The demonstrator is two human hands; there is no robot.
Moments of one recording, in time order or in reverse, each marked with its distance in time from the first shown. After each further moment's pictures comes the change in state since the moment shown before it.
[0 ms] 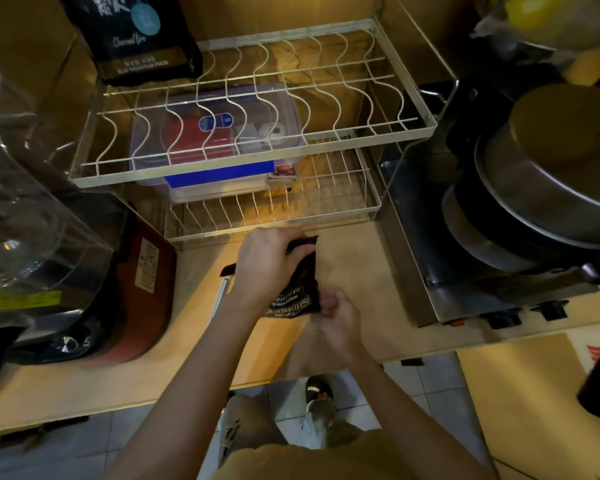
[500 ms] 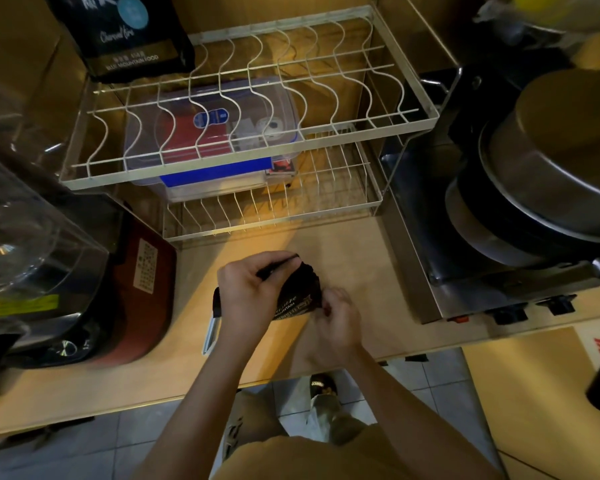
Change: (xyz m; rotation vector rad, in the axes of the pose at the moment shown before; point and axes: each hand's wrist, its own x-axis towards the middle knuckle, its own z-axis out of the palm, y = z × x) left_hand -0.037 -0.008 0.008 -0.513 0.242 -0.269; right_hand 0.008 0.020 0.009 -0.375 0.126 -0.315
